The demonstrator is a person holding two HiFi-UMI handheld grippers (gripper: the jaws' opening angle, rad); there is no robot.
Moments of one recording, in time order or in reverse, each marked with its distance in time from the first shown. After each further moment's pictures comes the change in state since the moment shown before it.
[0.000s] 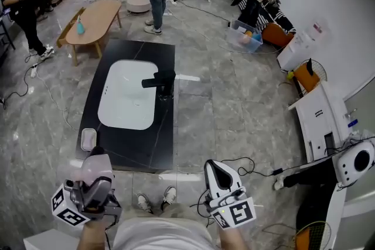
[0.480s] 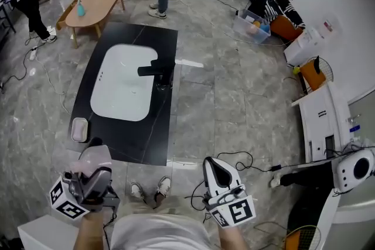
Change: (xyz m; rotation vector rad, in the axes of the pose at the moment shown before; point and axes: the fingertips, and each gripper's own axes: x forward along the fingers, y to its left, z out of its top) left arm 0.024 0.043 -0.039 0.025 0.016 0.091; right arm 0.016 -0.036 -0.032 0.030 0.072 0.053
